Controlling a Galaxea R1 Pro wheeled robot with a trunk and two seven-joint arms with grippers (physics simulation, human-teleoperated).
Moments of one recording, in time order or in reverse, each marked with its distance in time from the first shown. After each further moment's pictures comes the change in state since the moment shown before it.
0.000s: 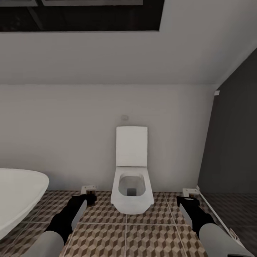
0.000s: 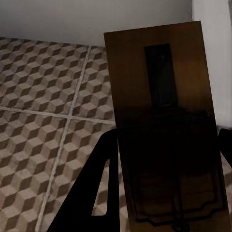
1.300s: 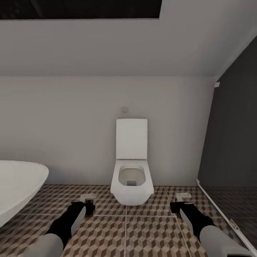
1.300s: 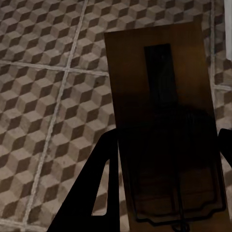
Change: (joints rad) left arm 0.000 0.003 0.006 0.125 0.001 0.001 -0.005; right arm 0.000 -0.009 0.047 0.076 0.026 -0.003 0.271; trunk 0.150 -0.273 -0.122
